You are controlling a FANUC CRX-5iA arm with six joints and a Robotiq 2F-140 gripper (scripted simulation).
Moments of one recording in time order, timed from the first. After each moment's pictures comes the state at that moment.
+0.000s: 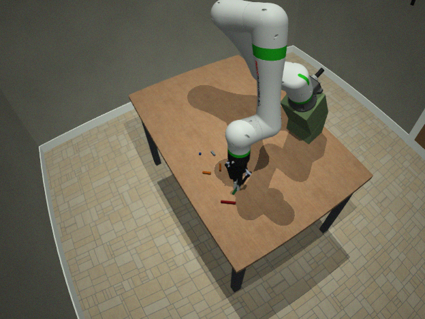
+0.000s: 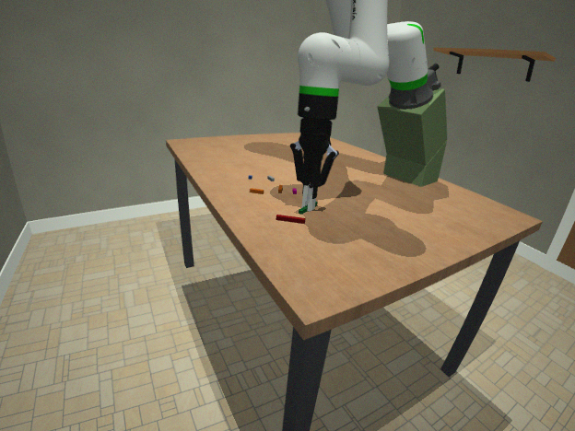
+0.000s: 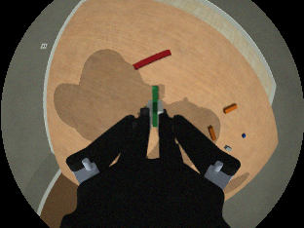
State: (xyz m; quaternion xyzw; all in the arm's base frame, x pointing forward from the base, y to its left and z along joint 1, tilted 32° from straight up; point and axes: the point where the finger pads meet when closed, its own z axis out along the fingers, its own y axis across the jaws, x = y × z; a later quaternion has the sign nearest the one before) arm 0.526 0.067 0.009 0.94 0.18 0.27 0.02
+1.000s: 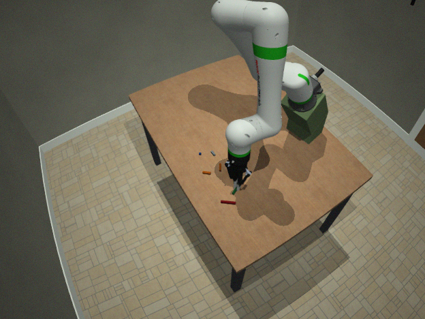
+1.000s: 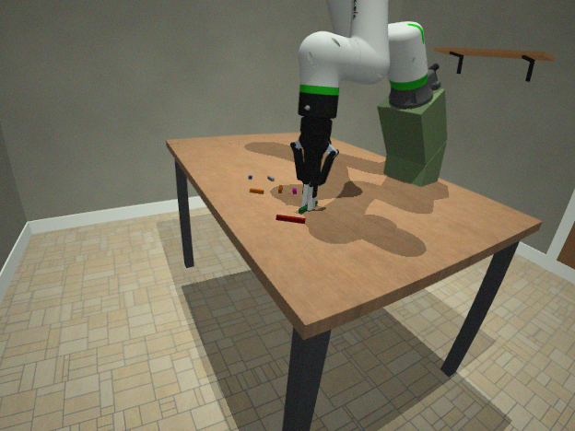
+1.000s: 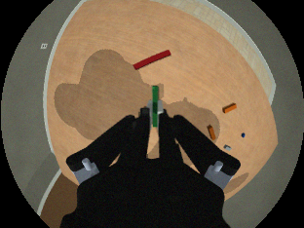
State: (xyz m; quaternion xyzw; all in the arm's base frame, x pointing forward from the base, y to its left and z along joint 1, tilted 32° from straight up) arm 0.525 0.067 0.011 0.94 0.18 0.27 0.03
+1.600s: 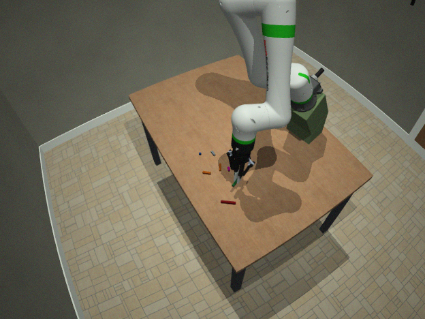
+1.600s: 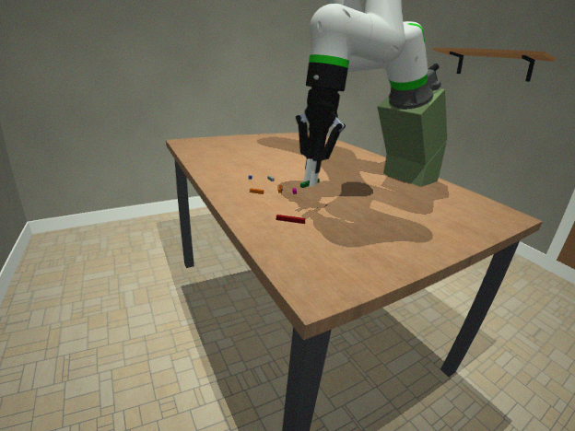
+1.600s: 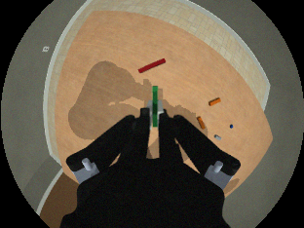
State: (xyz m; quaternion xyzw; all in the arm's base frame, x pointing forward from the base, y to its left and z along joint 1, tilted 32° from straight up) arm 0.490 0.064 0.067 0.94 0.18 0.30 0.04
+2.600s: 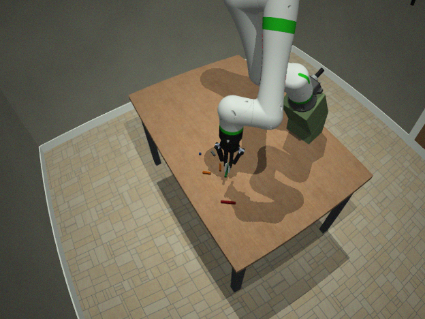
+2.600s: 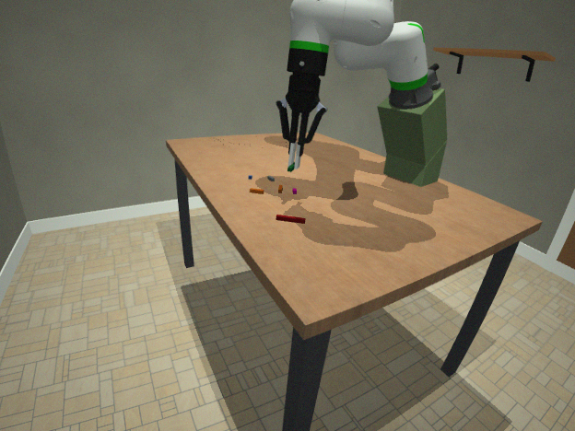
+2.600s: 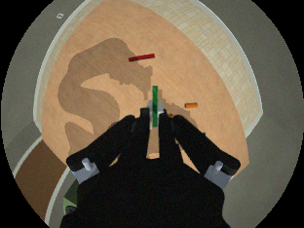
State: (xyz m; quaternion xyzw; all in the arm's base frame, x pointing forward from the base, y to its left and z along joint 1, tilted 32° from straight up) arm 0.488 0.007 0.099 0.91 0.32 0.27 0.09
